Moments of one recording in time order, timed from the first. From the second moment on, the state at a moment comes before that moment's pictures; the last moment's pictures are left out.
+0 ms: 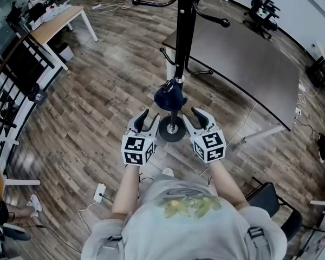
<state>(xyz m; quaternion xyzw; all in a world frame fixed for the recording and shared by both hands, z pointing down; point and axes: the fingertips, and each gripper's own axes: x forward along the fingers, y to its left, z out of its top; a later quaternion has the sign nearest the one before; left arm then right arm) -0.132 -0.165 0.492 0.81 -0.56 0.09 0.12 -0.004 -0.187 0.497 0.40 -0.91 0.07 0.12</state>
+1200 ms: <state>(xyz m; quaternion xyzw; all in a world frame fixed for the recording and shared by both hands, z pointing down) -0.154 -0.264 0.610 0.79 -0.56 0.21 0.14 -0.026 -0.258 0.600 0.37 -0.89 0.06 0.25</state>
